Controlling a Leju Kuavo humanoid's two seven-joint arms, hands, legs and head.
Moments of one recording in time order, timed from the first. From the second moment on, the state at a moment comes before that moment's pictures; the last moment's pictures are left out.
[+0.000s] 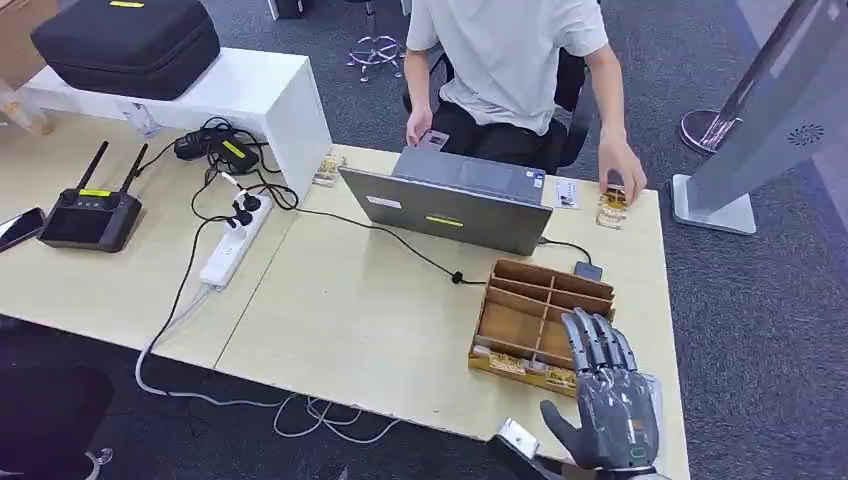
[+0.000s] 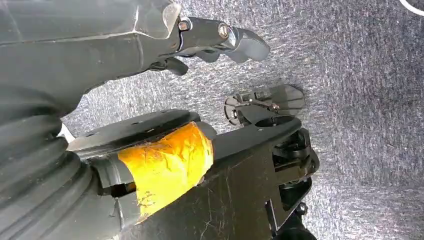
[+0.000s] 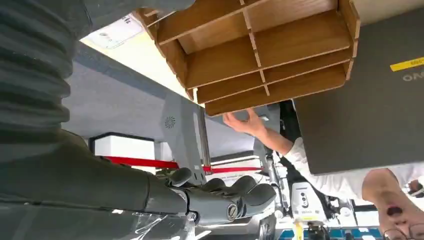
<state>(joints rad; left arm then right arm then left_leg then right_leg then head) -0.05 -0.13 -0.09 -0.19 -0.01 0.08 -0.08 0.11 -0.06 0.41 -1.73 1.28 -0.08 -0.25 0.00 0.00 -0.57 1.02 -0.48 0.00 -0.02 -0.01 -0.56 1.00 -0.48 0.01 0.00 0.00</state>
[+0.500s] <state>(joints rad) -0.05 -0.13 -0.07 -0.19 -0.04 0.08 -0.08 0.03 -0.05 0.40 -1.56 1.37 -0.12 -0.16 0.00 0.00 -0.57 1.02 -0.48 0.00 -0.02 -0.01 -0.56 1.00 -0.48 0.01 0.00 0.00</state>
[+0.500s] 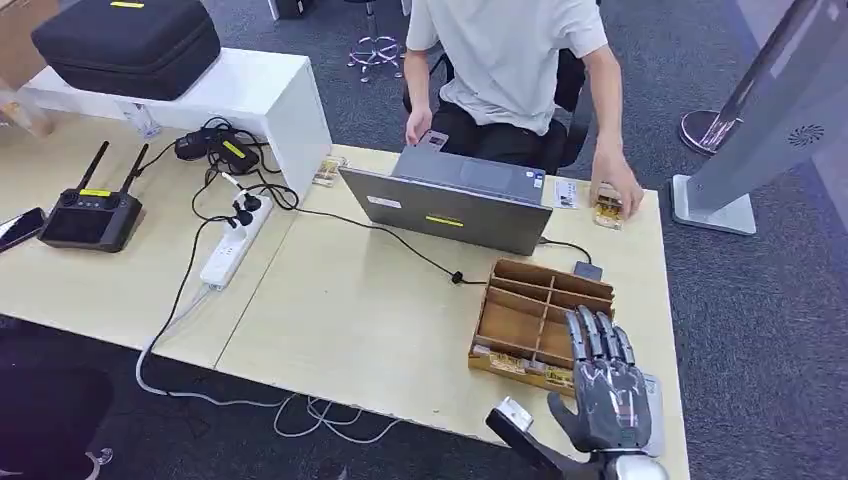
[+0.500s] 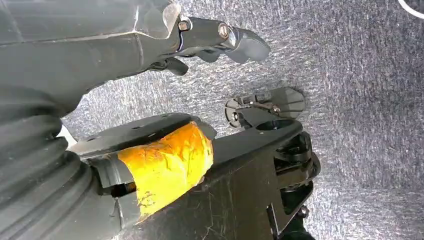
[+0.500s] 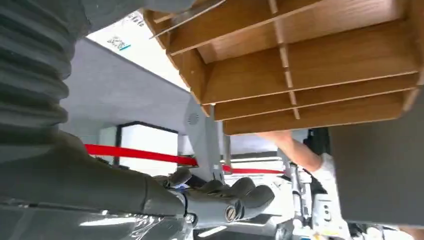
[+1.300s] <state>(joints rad) -0.05 -0.13 -0.05 -0.19 -0.07 0.08 -0.07 0.00 0.01 0.27 -1.43 1.44 -0.15 -0.15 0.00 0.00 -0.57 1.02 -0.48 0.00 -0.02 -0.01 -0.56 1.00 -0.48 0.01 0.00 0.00</state>
